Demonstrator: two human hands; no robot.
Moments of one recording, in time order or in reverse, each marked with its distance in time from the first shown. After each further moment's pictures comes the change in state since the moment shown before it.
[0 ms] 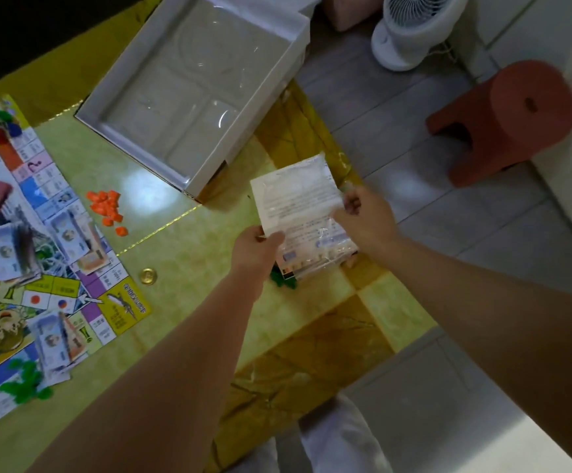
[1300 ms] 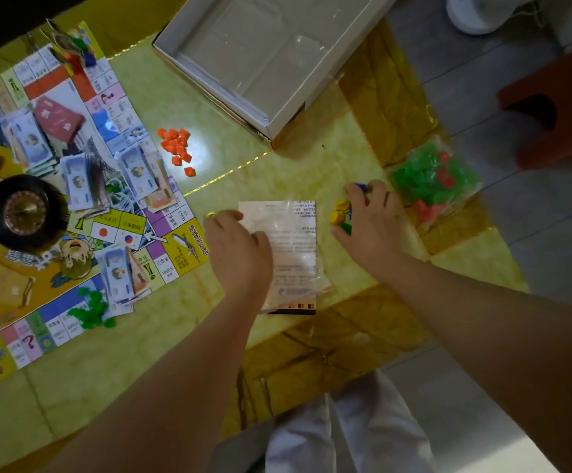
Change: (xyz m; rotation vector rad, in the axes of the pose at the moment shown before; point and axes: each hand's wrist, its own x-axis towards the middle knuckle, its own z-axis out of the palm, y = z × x) left_hand -0.018 -0.087 -0.103 0.522 0.556 0.258; right_hand -0.059 -0.007 0.120 -0.761 0.005 -0.213
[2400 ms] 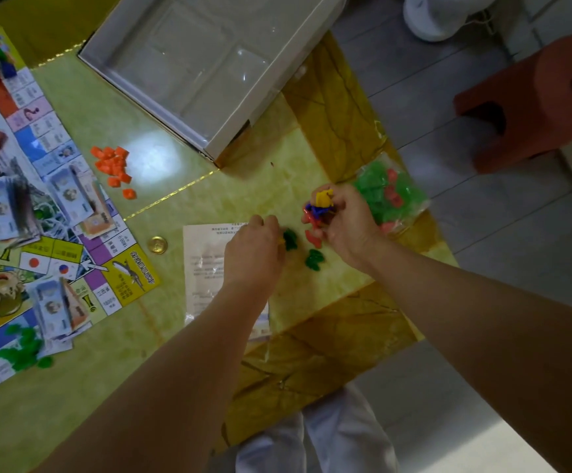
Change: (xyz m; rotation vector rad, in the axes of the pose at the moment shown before) left_hand 0.003 0.066 0.054 0.429 -0.323 0.518; right_hand 0.037 0.028 -0.041 1.782 -0.376 0.419
